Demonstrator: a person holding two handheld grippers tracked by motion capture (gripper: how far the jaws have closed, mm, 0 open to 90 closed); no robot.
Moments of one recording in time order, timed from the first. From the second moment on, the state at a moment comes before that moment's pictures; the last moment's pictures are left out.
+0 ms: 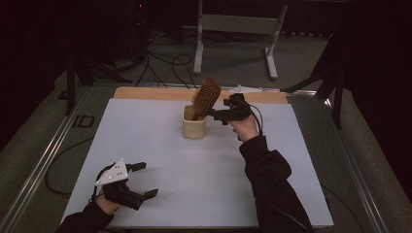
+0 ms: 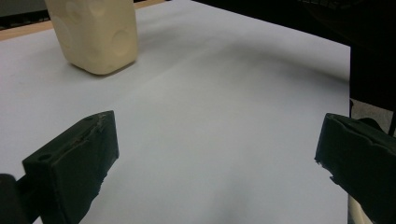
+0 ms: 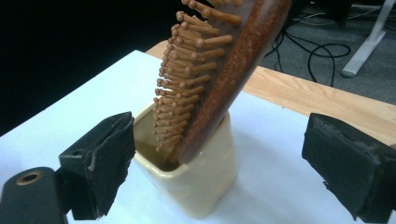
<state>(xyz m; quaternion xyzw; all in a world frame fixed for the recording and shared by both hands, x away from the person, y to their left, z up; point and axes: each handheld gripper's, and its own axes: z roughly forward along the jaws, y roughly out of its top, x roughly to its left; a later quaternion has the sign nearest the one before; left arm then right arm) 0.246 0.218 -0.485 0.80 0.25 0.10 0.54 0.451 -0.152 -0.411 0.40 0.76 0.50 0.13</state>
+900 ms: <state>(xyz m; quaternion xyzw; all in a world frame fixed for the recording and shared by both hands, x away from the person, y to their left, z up) 0.246 0.217 -0.486 0.80 0.25 0.10 0.53 0.404 -0.183 -0.445 0.37 0.78 0.49 0.12</state>
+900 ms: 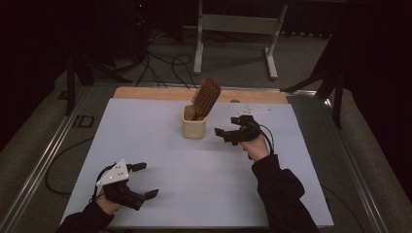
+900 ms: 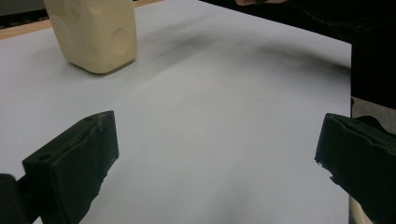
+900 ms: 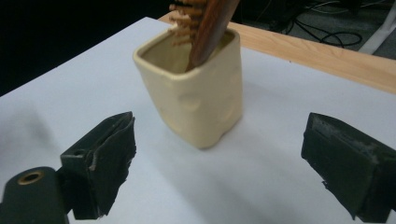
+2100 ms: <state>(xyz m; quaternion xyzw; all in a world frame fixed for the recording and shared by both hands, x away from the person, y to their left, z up) 0.245 0.218 -0.485 0.80 0.25 0.10 0.53 0.307 -0.240 -0.494 0.34 0.79 0.49 0.13</state>
